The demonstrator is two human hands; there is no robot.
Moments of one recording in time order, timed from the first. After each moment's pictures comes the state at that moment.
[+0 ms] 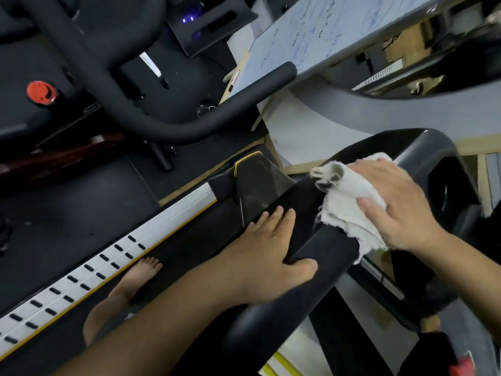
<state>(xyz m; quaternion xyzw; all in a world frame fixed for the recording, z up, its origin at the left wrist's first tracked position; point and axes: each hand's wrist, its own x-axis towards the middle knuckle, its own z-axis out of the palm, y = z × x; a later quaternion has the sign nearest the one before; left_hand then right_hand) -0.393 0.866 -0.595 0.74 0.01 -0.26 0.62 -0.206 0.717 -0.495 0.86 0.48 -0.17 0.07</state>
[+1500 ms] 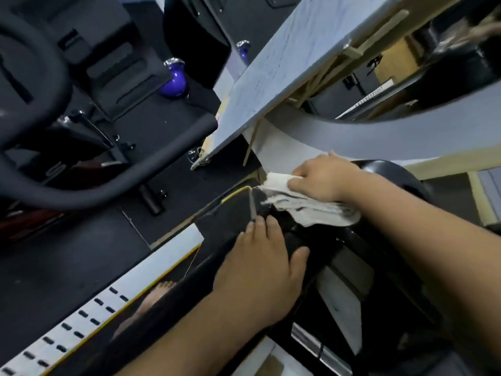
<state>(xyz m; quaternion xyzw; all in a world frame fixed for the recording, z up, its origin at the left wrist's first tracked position) -0.257 0.797 -0.553 0.86 0.11 -0.21 0.45 -0.057 0.761 -0.514 0.83 0.36 -0.30 0.31</state>
